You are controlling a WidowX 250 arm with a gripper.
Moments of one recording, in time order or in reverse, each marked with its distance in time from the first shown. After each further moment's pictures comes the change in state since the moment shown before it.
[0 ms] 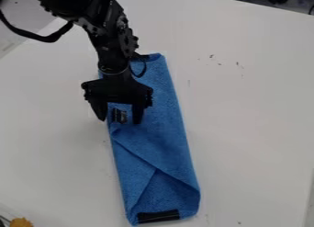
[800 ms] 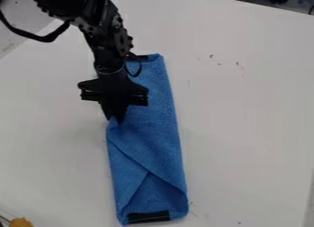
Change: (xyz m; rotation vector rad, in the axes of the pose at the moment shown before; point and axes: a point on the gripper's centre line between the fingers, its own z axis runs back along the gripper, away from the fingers) arm 0.001 0.004 -0.002 0.016 0.022 -0.025
